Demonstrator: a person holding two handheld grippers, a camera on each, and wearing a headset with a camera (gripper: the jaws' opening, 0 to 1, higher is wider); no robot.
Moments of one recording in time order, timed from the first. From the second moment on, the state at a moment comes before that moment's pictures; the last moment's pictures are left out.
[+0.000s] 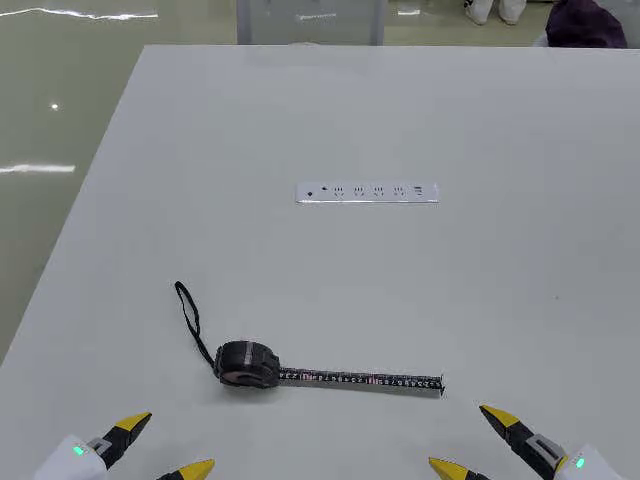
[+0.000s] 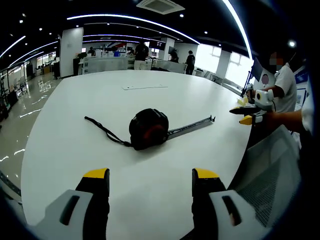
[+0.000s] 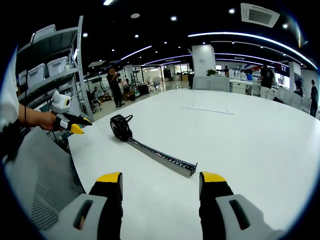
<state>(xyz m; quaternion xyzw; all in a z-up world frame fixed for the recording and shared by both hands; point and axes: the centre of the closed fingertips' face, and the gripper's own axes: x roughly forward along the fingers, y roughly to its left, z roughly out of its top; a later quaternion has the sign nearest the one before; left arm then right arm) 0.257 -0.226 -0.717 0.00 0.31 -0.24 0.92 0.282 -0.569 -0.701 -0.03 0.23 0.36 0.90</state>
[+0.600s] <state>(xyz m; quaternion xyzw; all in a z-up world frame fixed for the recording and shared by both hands) 0.266 -0.238 -0.720 0.00 0.33 -0.22 0.92 0.286 -0.563 -0.703 -0.02 0.23 0.37 0.90</state>
